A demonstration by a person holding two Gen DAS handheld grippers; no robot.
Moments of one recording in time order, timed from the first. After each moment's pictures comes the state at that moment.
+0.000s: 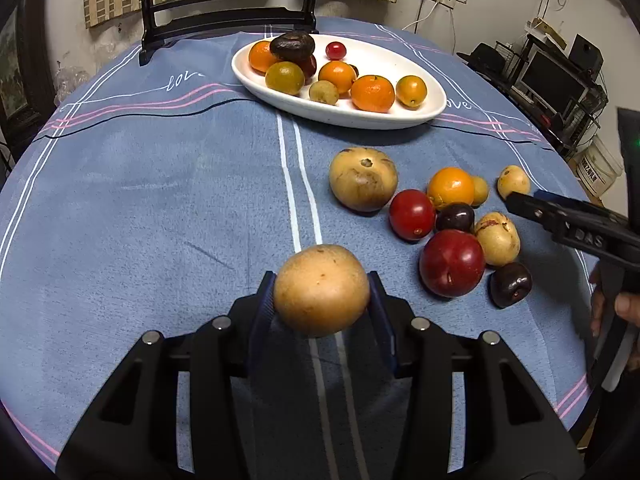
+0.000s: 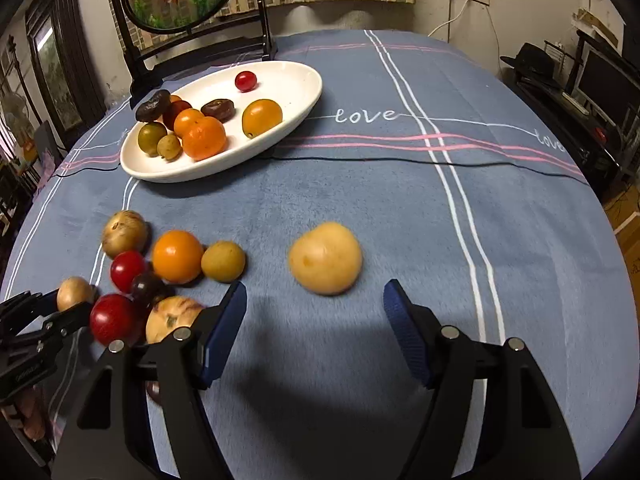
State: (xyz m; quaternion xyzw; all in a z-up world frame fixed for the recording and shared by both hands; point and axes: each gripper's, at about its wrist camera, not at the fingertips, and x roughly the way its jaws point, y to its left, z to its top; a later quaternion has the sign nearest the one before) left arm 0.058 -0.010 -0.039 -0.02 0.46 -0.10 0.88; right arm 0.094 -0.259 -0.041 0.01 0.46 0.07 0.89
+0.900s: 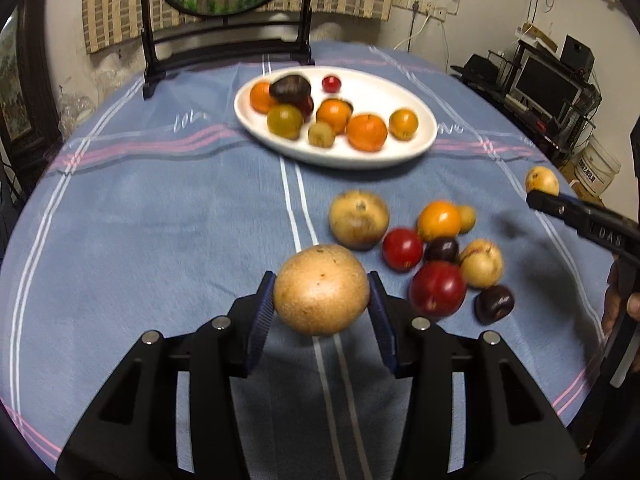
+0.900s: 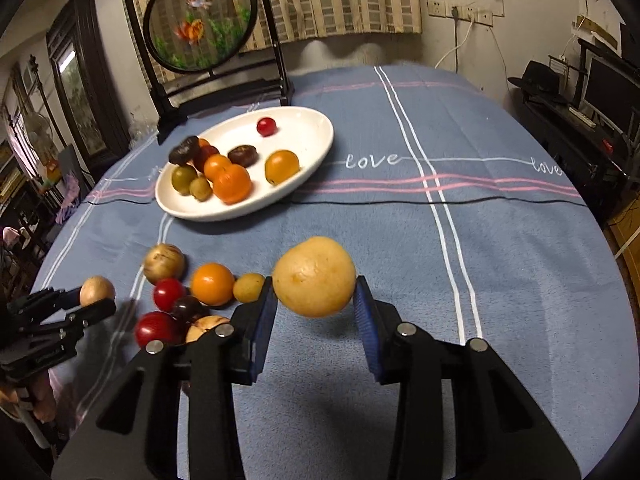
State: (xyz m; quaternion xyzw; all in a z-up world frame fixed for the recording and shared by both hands) left arm 0.057 -0.010 -0.004 0.00 0.42 -0.10 0.90; right arm 0.068 -0.274 -0.001 0.05 0.39 0.11 0.91
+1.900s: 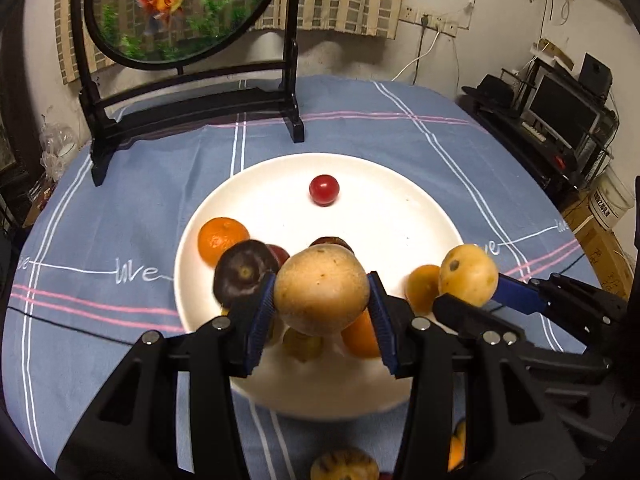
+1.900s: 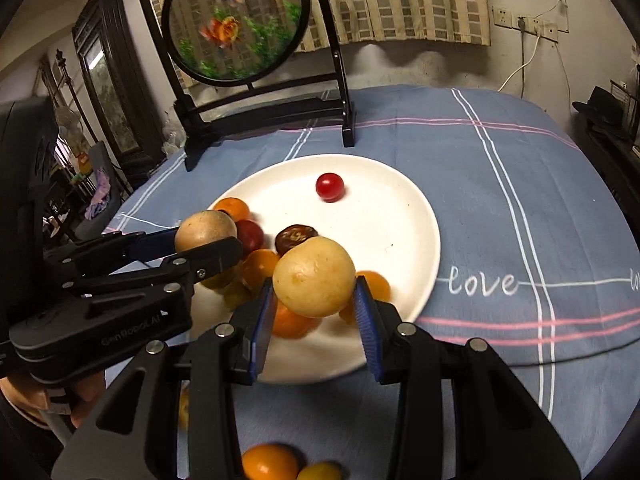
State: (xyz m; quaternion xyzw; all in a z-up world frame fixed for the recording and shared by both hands) left arm 0.250 -0.060 0.028 0.00 0.42 -0.10 0.90; right arm 0.214 -0.202 0.011 0.04 0.40 0.18 0.90
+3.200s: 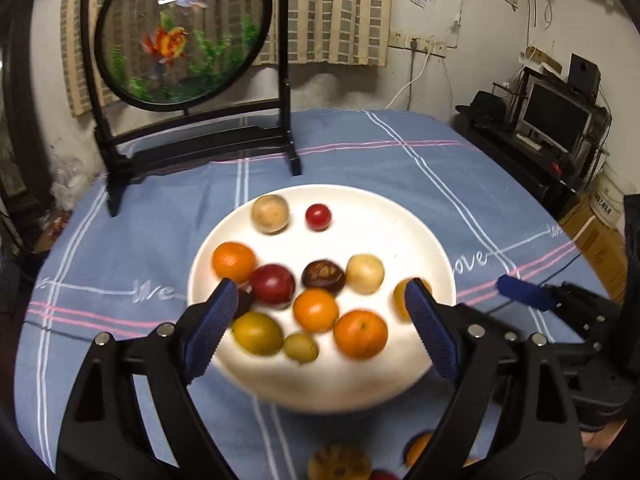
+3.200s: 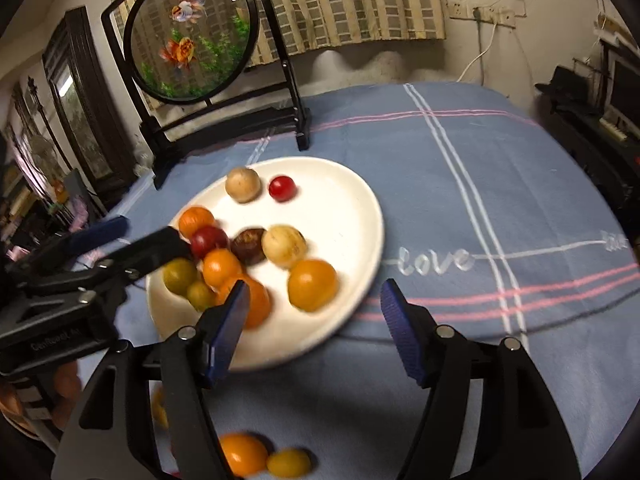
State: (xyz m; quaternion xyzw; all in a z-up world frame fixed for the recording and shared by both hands) left arm 0.208 -0.067 0.052 0.03 0.35 -0.09 0.93; right arm 0.181 -0.237 0.011 0.06 0.39 0.11 0.91
